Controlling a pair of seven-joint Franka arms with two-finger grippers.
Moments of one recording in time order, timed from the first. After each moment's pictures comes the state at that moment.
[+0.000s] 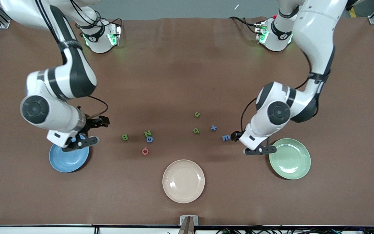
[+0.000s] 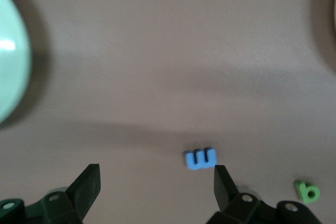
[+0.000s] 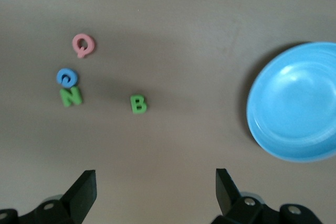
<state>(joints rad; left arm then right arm) -0.28 0.62 -0.16 -1.62 0.04 2.25 -0.55 0.23 0.45 0.01 -1.59 0.02 1.89 -0.05</state>
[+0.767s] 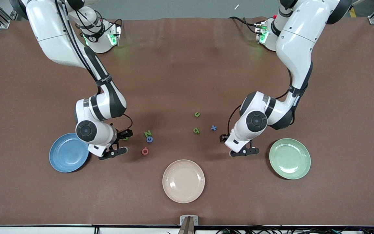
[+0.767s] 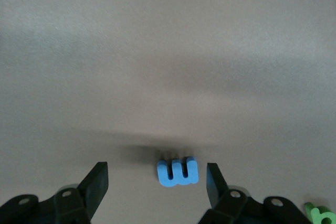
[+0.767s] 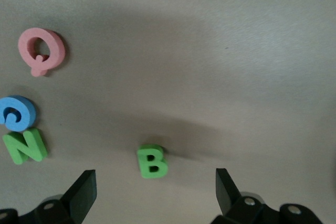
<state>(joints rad) -0.33 0.74 -0.16 -1.58 0.04 2.28 -0.59 0.29 0.67 0.01 -1.67 0.04 2.18 0.00</state>
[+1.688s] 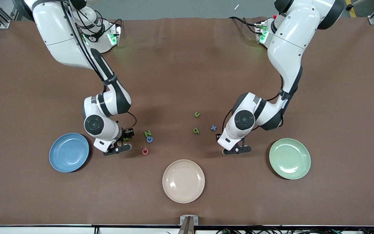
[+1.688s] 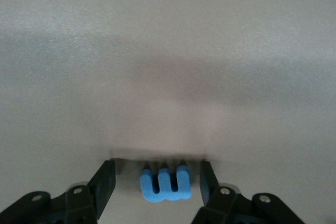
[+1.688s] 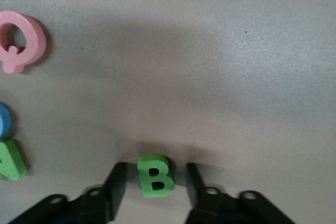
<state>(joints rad) -0.37 0.79 -0.15 -1.58 0.11 2.33 -0.69 0.31 0.67 0.00 -1.77 0.04 2.32 0.02</state>
